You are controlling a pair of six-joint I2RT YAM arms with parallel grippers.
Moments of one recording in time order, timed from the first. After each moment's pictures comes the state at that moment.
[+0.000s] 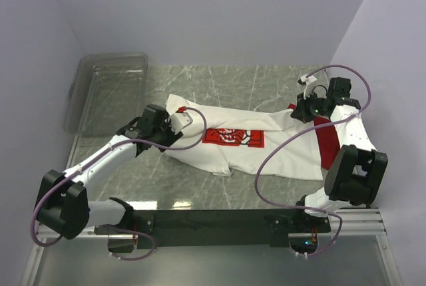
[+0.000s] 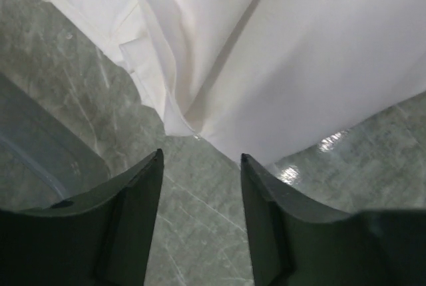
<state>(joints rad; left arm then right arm) -0.45 1.24 0.83 -0.44 0.04 0.51 -0.26 1.50 1.17 -0.65 -0.70 -0.61</state>
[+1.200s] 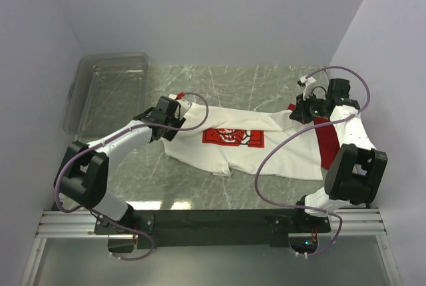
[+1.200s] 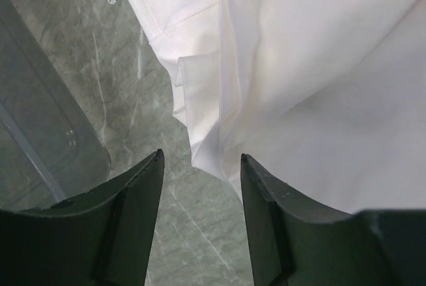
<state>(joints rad) -0.49 1.52 0.96 -0.35 -0.25 0.21 -0.26 1.51 1.15 -0.65 -0.72 -0.61</state>
